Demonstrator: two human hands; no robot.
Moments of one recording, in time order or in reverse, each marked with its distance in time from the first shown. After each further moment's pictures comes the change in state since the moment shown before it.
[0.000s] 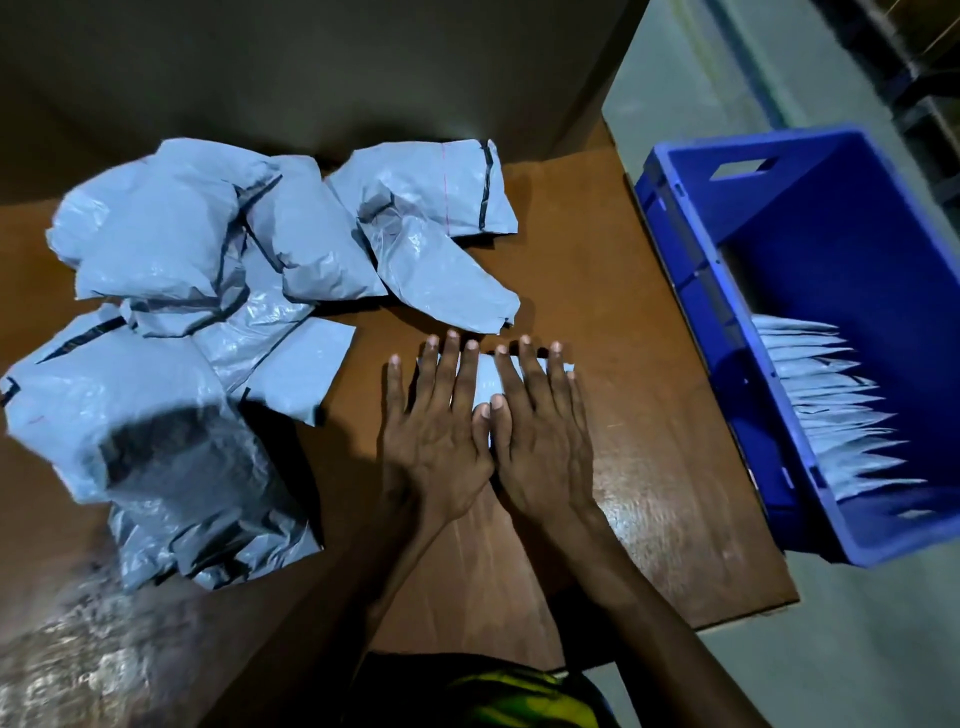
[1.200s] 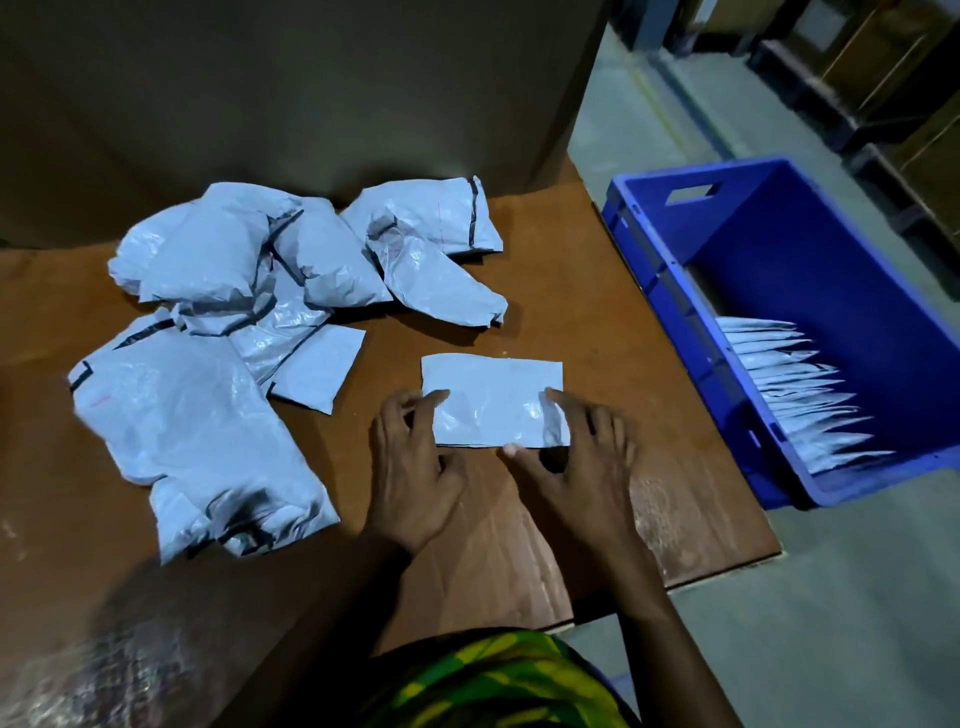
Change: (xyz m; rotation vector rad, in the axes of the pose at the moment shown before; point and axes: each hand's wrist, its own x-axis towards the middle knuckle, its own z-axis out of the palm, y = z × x) left_hand -0.060 -0.009 -0.029 -0.609 0.056 -0.198; right_hand -0.066 0.024 -0.036 0.217 0.065 0.230
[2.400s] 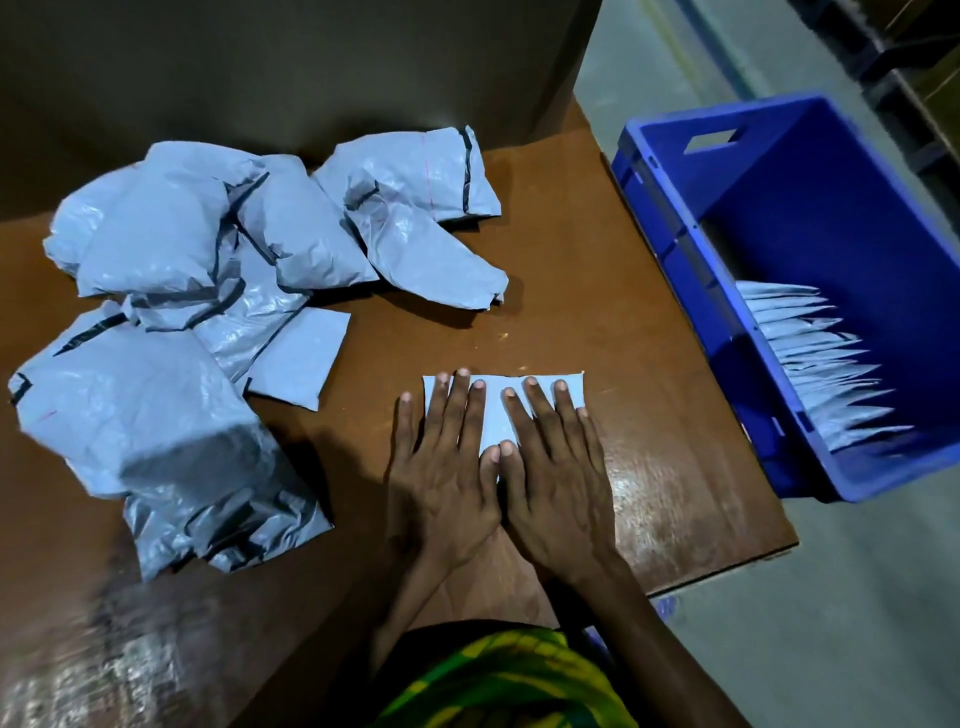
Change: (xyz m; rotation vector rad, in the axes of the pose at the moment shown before) left_hand -0.005 0.005 0.026 0.566 -0.124 0.289; right_hand -0.016 -0.026 0.020 -0.211 -0.095 -0.175
